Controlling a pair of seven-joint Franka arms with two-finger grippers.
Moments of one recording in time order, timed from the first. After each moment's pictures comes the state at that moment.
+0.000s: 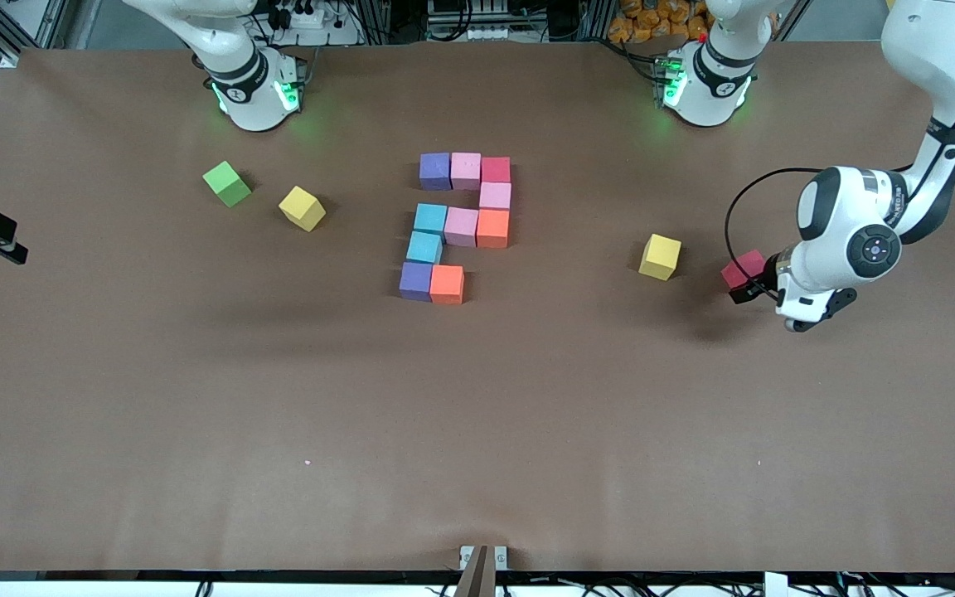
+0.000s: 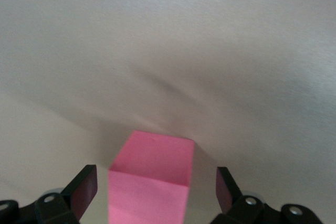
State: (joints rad) left arm 0.46 0.34 -0.43 -2.23 0.24 2.28 -0.69; right arm -0.10 0.12 0.01 -1.39 0.03 1.60 -0.21
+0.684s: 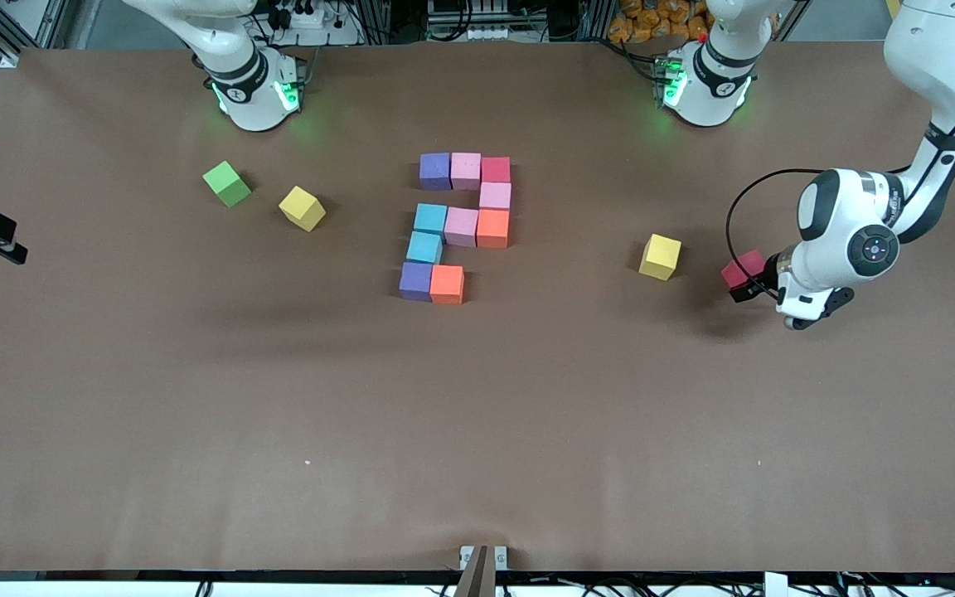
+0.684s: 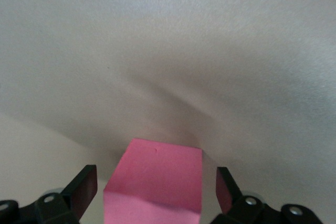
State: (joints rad) left arm 0.48 0.37 -0.43 -2.27 0.25 2.36 -0.68; right arm -0.10 0.12 0.01 -1.39 0.03 1.60 -0.21
